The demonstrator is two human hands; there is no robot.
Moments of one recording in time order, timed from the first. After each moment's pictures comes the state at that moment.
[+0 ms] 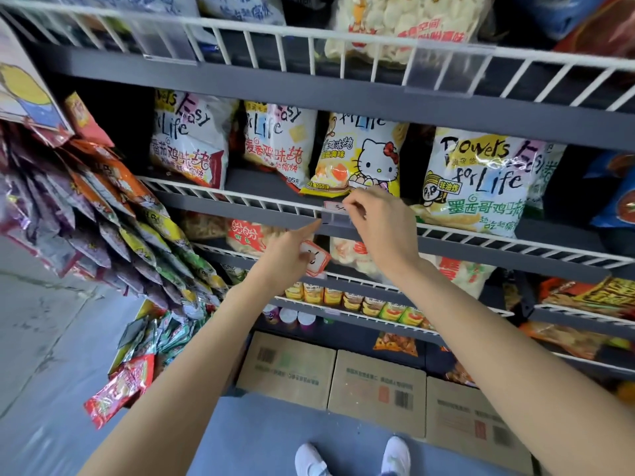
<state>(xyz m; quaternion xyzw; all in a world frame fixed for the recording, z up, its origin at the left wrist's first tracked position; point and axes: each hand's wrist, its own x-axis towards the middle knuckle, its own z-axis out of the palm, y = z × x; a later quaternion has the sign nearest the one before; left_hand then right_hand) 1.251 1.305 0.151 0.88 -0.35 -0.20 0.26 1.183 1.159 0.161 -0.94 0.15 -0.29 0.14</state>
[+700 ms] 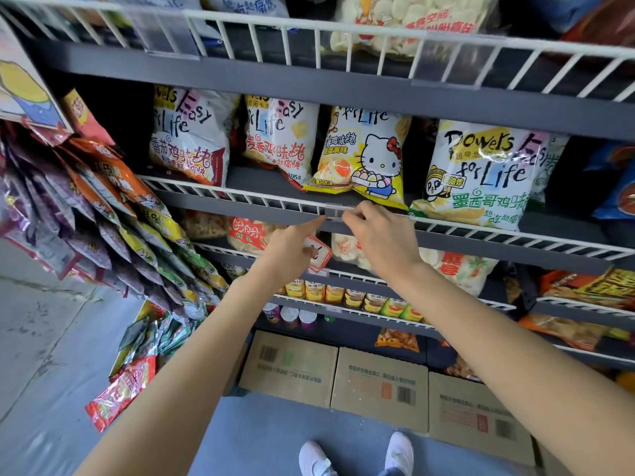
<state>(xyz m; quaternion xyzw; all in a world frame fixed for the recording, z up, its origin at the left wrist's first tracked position) 1.262 1.303 0.145 0.88 -0.37 -0.18 0.22 1.174 1.166 0.145 -0.98 0.08 -0.19 -0.07</state>
